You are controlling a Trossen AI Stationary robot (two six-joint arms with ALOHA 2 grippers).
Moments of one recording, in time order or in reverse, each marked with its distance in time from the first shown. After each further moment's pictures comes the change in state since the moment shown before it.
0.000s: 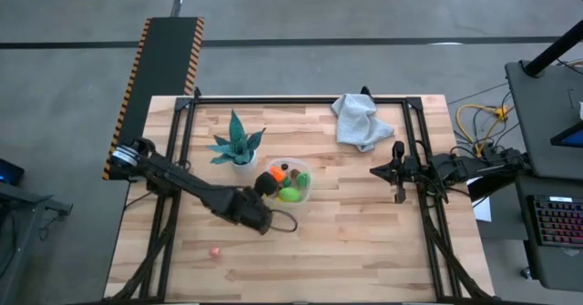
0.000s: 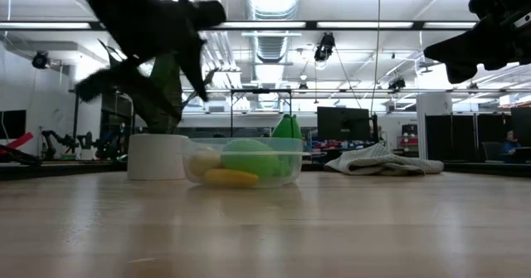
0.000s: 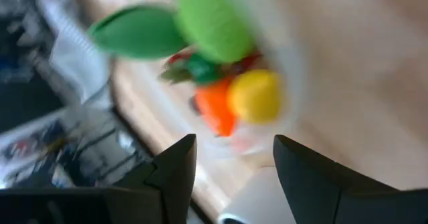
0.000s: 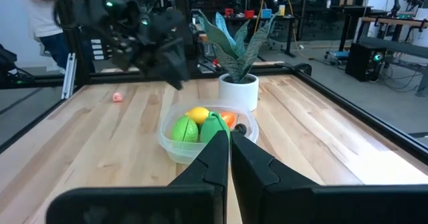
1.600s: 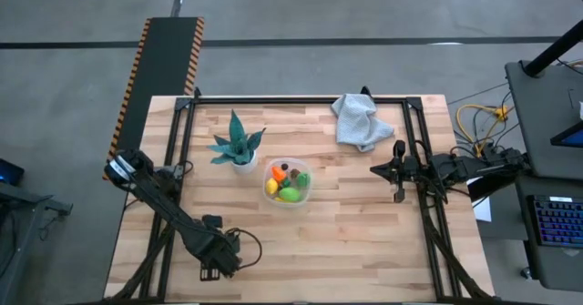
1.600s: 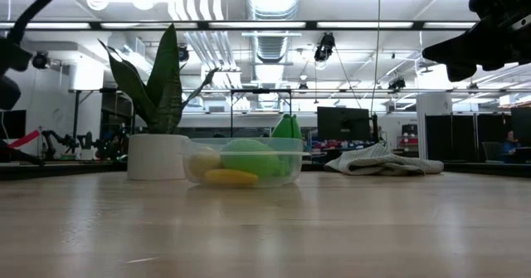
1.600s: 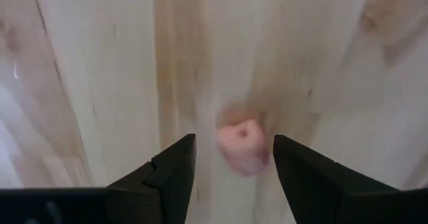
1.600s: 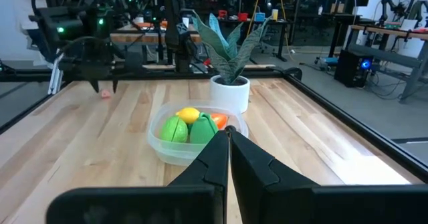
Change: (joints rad) left arm -0.336 0.071 -0.047 -0.169 0.918 -1.466; right arm 0.000 0.000 0.000 0.002 0.027 -0.047
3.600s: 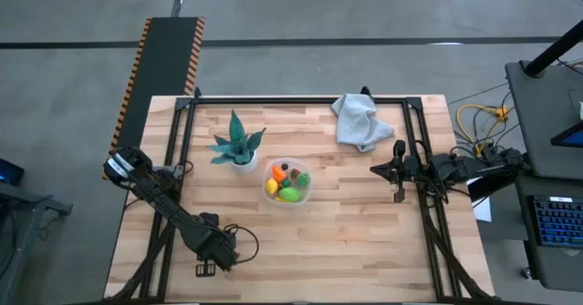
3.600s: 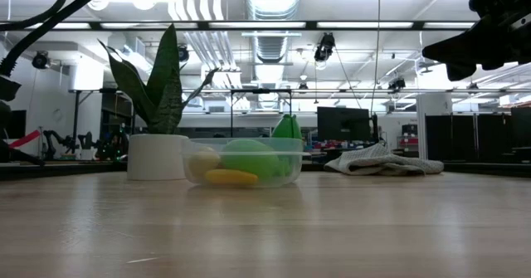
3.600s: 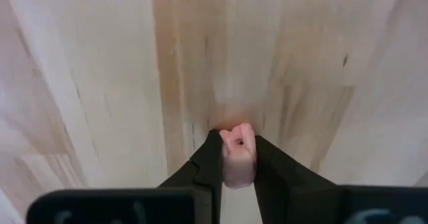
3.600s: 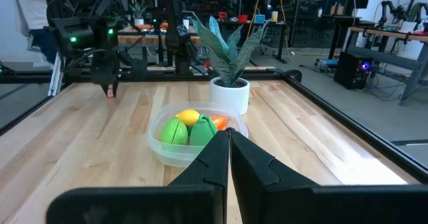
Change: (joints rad) left arm -0.010 -0.004 -0.110 0.066 0.084 0.031; right arm 0.000 0.000 0.000 0.008 0.000 -0.005
